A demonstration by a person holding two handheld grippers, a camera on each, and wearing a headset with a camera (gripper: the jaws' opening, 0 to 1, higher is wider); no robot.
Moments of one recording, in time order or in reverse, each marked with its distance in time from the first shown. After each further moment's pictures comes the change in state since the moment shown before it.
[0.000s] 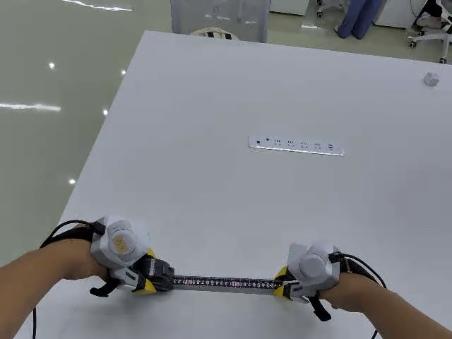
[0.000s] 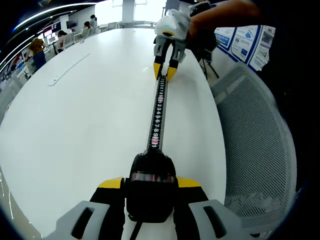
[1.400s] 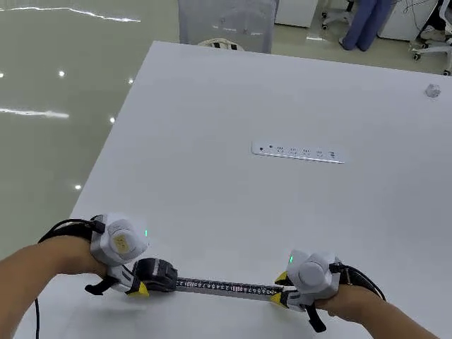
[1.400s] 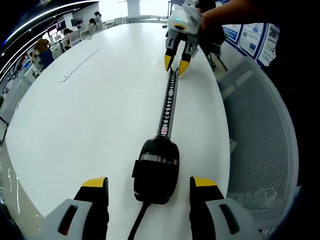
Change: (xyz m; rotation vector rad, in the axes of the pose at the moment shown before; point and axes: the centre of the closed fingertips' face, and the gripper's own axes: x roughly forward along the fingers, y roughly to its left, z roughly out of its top) left arm -0.024 0.005 -0.015 -0.009 0.057 0.098; right arm -0.013 0.011 0.012 0.038 -0.053 -0.055
